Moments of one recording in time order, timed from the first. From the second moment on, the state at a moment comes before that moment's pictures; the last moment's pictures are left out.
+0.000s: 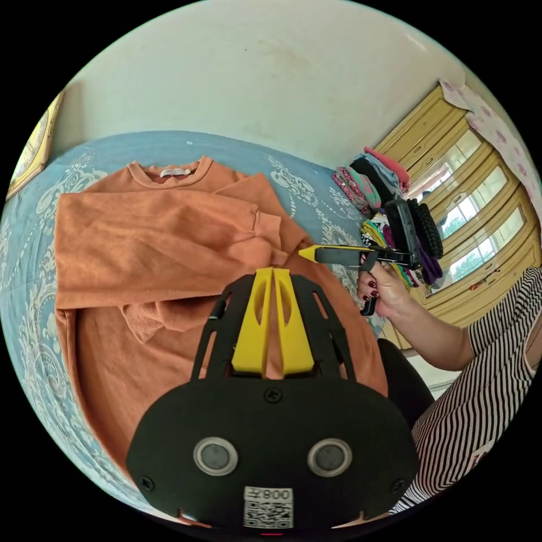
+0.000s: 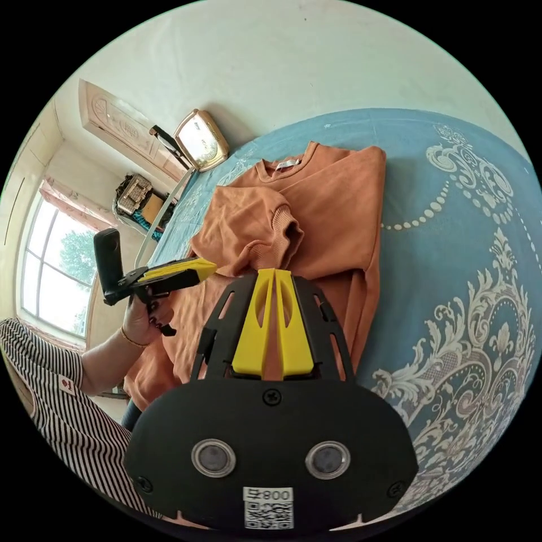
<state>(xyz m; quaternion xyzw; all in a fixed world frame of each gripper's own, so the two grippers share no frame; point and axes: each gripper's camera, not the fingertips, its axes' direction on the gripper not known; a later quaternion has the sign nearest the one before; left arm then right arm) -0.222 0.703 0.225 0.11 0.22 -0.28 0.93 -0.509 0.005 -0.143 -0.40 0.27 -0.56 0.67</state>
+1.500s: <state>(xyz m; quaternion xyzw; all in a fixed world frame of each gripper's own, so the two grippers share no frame) -0.041 1.441 0.002 0.13 0.35 -0.66 0.65 -0.424 0.046 -0.478 -0.44 0.39 -0.32 0.74</state>
